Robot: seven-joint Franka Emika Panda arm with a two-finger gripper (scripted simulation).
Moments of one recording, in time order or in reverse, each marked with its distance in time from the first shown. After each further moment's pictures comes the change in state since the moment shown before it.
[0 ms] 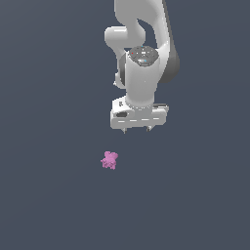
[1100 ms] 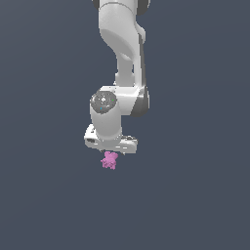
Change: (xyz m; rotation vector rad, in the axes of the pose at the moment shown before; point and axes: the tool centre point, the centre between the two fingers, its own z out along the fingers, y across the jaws) arm 0.039 0.108 0.089 -0.016 -0.011 0.244
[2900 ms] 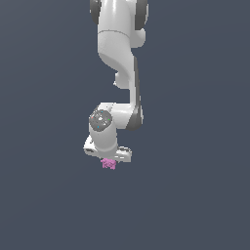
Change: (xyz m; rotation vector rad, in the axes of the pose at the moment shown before) arm 0.008 0.018 0.067 -0.006 0.000 0.041
